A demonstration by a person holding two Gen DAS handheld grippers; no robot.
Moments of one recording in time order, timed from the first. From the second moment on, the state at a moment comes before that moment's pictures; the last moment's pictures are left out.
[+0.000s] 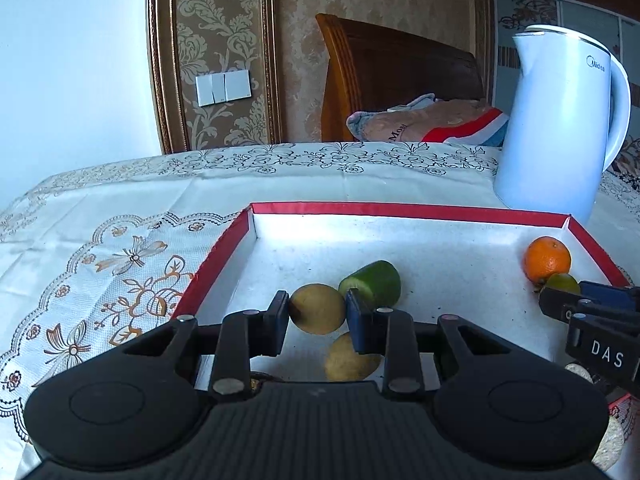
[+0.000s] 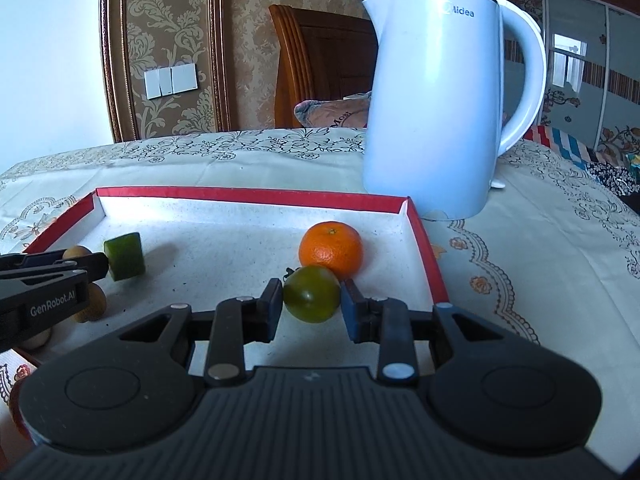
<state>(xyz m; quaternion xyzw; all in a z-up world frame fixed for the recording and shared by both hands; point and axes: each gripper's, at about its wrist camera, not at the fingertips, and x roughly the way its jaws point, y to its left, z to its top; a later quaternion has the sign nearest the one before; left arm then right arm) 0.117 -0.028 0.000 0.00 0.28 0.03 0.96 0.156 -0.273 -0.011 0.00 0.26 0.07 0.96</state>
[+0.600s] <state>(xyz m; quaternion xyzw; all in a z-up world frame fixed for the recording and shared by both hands) 0.117 -0.019 0.000 -0.01 0.28 0.06 0.96 0.156 -0.280 -0.014 0.03 0.27 0.06 0.96</state>
